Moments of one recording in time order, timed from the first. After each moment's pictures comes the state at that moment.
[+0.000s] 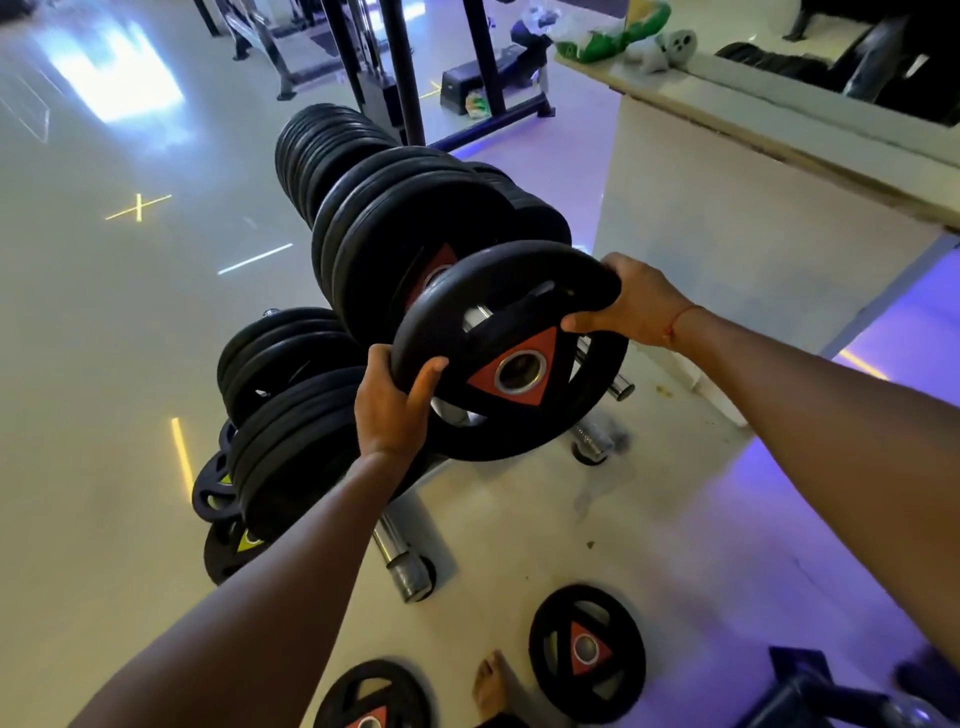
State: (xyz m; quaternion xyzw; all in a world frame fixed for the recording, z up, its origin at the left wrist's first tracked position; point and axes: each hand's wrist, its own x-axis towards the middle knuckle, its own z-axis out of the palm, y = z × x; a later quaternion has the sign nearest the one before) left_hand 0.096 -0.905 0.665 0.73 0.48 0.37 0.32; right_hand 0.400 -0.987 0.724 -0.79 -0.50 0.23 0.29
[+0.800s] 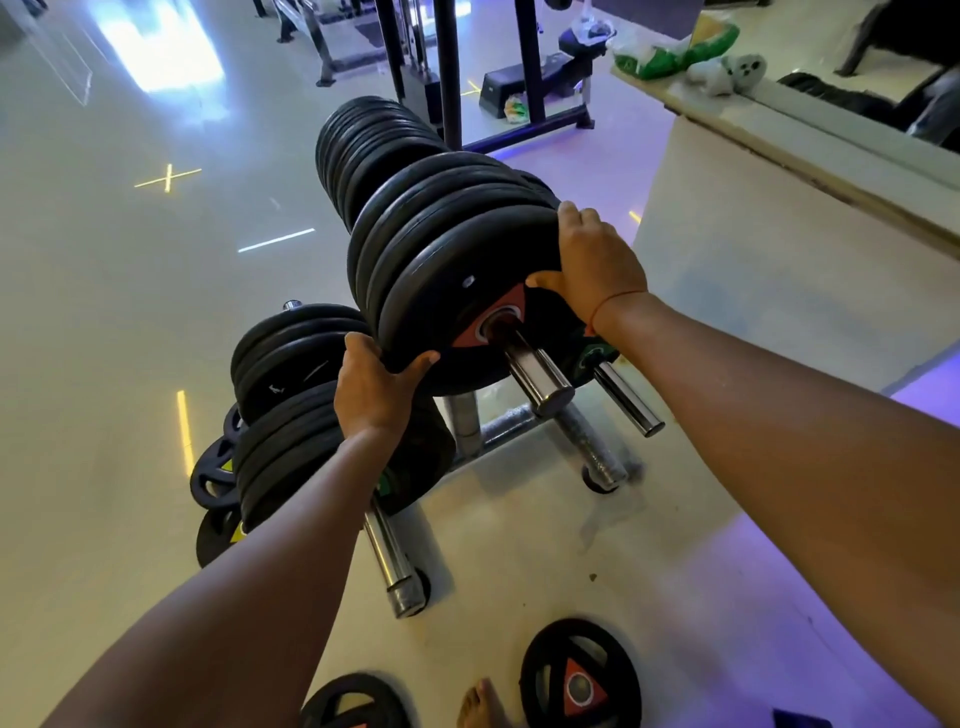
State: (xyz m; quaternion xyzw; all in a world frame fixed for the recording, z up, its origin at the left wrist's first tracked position) left_hand 0.085 -0.816 0.651 0.68 0.62 0.32 0.23; right_hand 0.344 -0.858 0.748 -0.80 -0.57 -0.02 0.18
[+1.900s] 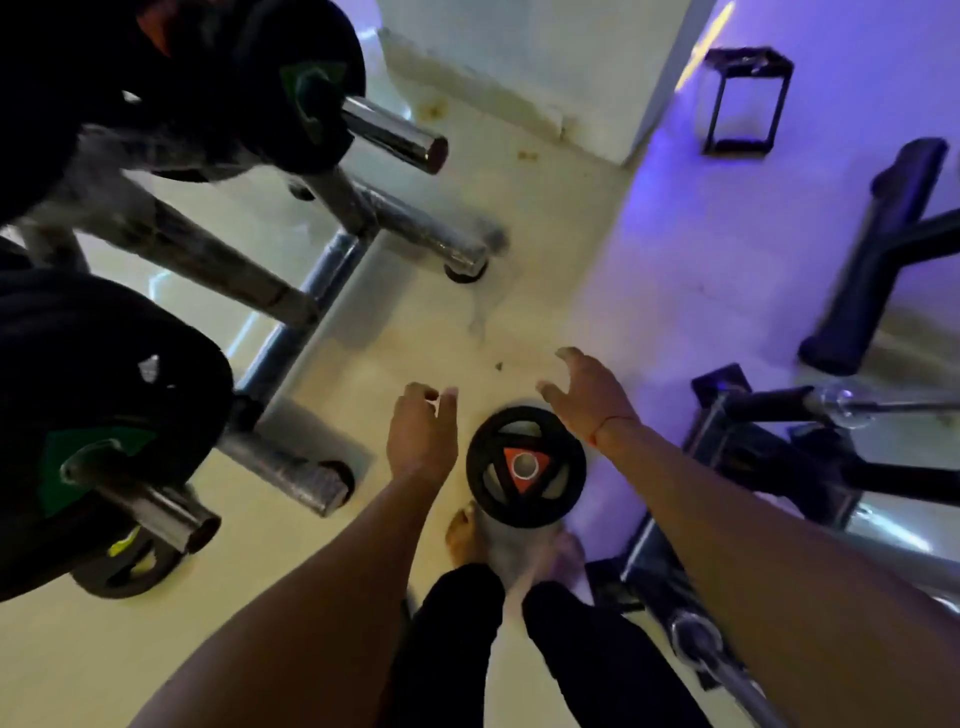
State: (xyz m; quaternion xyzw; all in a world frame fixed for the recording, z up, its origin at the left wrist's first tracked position) left_hand 0.205 -1.078 0.304 0.79 0.52 -0.06 0.33; right_hand 0.350 -1.235 0.311 -0.89 -0.16 0.37 0.22
